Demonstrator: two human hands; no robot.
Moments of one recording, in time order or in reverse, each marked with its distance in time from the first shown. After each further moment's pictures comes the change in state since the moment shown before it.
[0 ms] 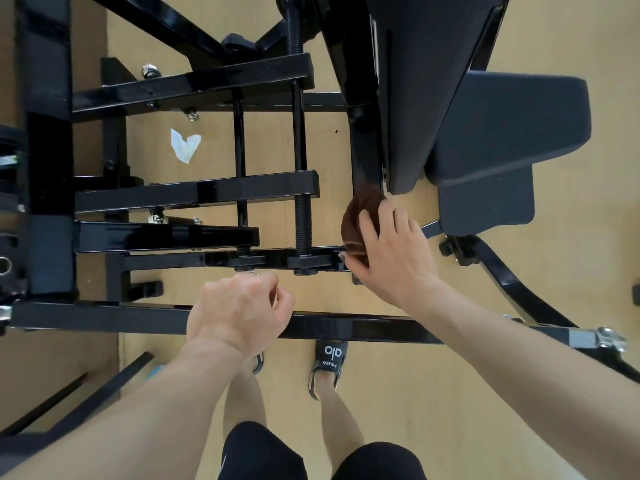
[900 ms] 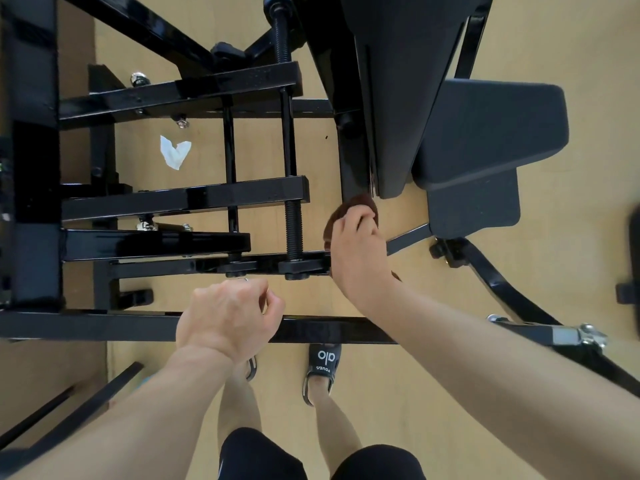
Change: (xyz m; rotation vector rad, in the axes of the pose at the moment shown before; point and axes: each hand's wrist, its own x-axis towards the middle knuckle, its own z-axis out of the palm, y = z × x) left_hand -0.002 -0.001 0.000 -0.077 0.017 0.010; right_hand 0.021 -0.046 -0.013 -0.164 -0.392 0.099
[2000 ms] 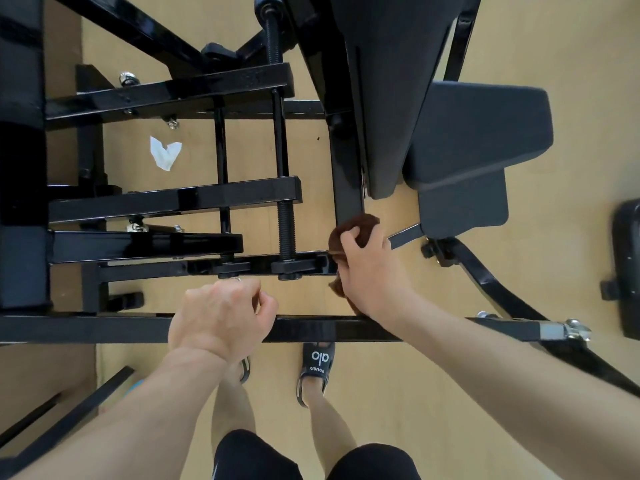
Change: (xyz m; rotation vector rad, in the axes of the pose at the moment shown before) left_hand 0.001 -0.001 0.003 0.055 0.038 0.019; right_hand -0.025 0.026 0.038 0.458 0.145 0.019
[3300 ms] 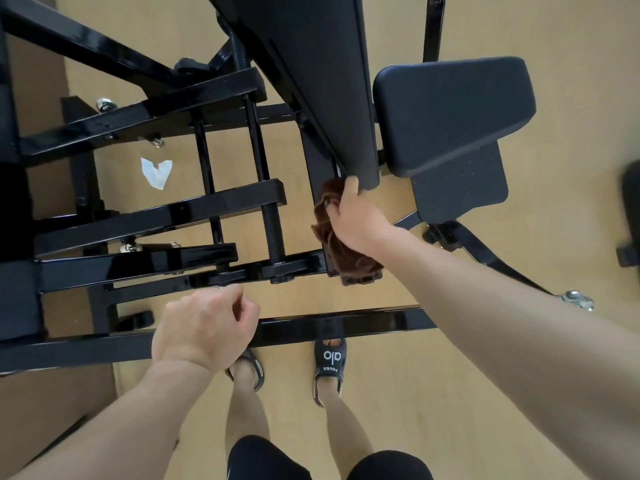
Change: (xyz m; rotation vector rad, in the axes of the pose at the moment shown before) left_hand -0.001 -0.004 0.006 0.041 0.033 0.059; right_hand 0.072 0.016 -0.034 0.387 -0.148 0.191
